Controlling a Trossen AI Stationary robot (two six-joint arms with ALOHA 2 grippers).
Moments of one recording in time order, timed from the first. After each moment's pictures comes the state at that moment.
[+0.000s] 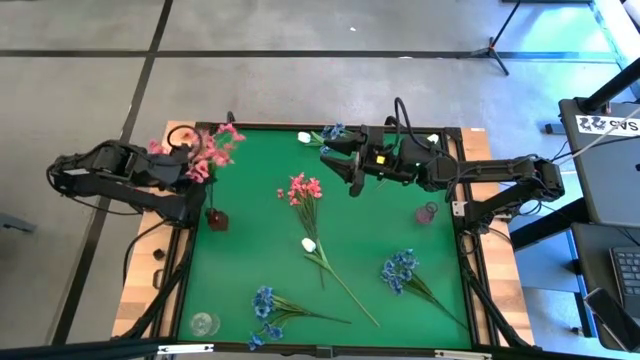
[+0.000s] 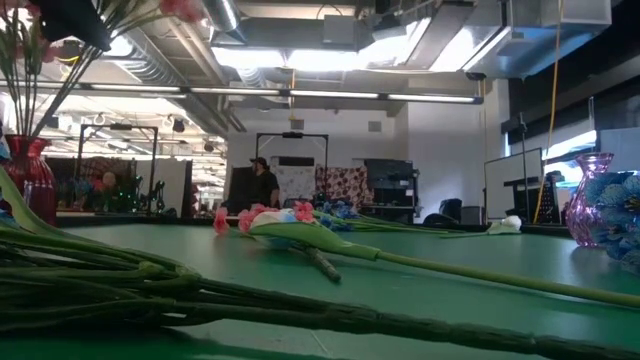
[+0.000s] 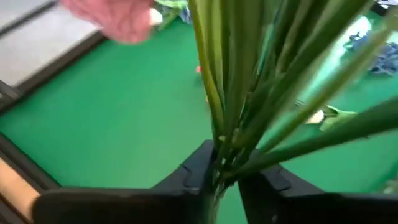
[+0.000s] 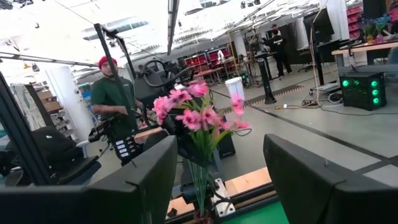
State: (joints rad) left arm -0.10 0.61 1.05 -1.31 -0.39 -0.68; right arm -0.06 1.40 1.15 0.43 0.09 0.28
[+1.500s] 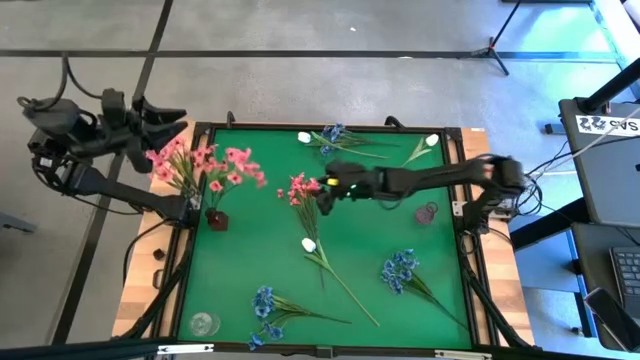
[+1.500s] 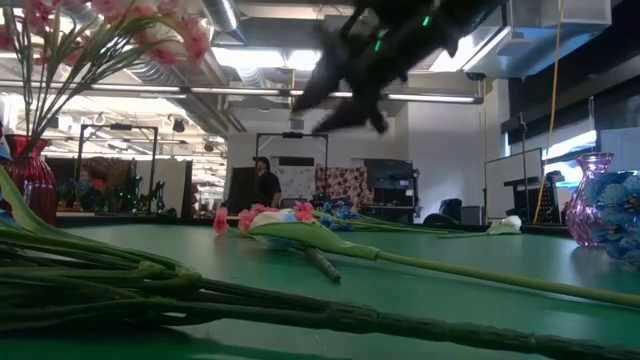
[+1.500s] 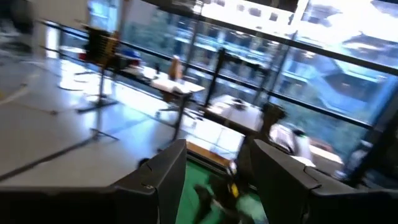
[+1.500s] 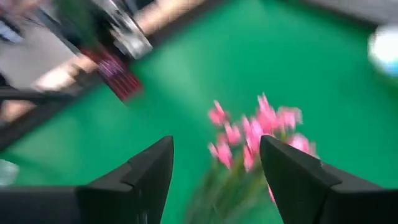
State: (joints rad) left arm -0.10 0.68 1.52 -0.85 -0.53 -0.29; right arm -0.05 1.74 1.17 -0.01 0.17 0.56
